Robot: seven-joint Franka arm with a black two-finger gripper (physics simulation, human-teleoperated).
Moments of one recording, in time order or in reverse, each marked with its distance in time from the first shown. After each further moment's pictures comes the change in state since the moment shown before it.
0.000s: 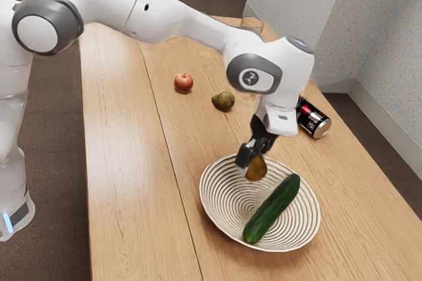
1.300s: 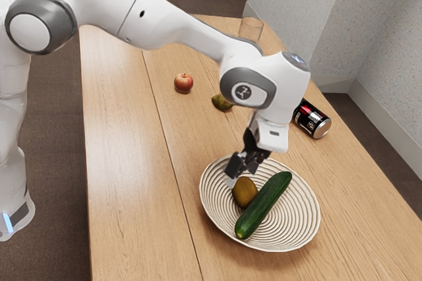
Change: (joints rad) arm -0.007 0.032 -0.086 -0.070 0.026 0.066 0.039
